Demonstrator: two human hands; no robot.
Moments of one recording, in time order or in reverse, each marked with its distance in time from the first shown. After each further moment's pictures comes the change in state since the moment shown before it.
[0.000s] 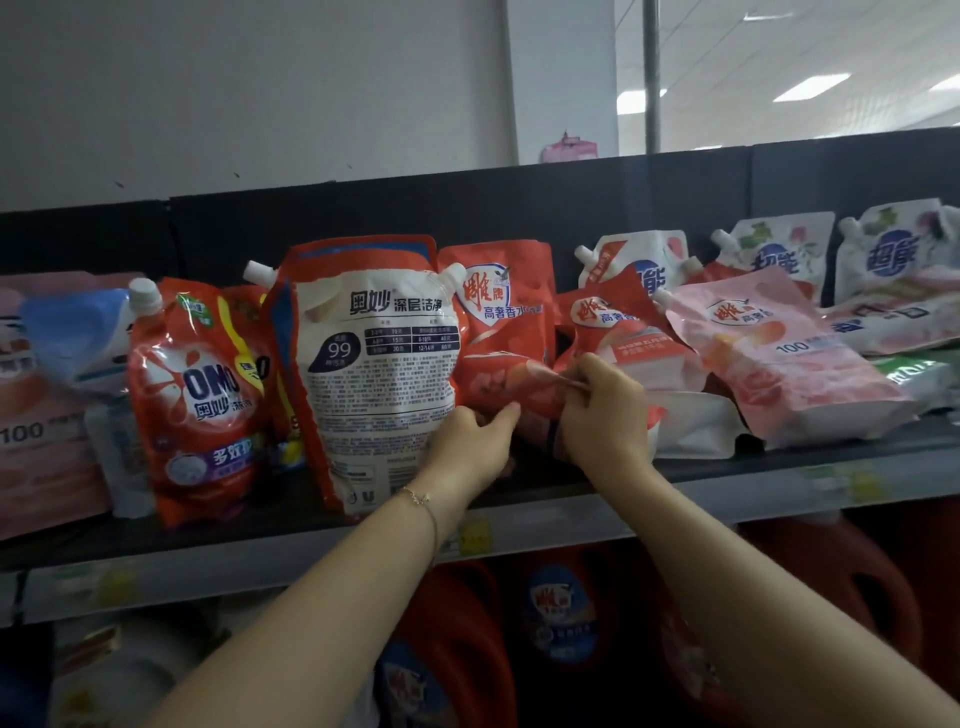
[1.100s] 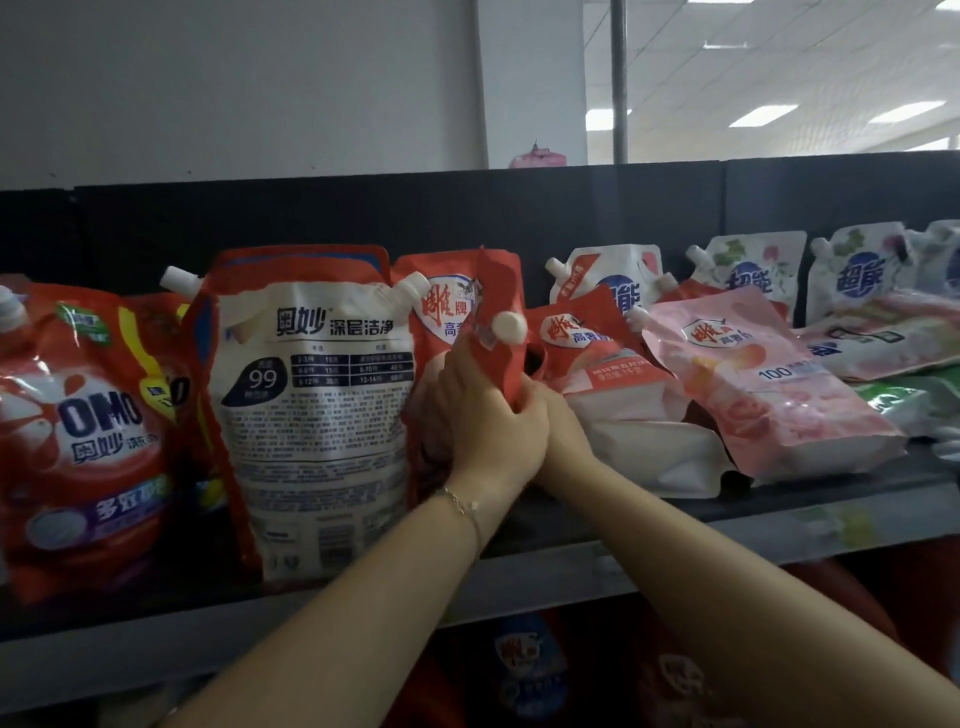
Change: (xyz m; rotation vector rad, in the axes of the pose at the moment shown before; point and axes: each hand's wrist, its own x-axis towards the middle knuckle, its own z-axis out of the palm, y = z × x) left_hand 0.030 0.043 0.057 0.057 0.460 0.471; right_hand 0.038 0.012 0.028 -0.078 -0.456 0.064
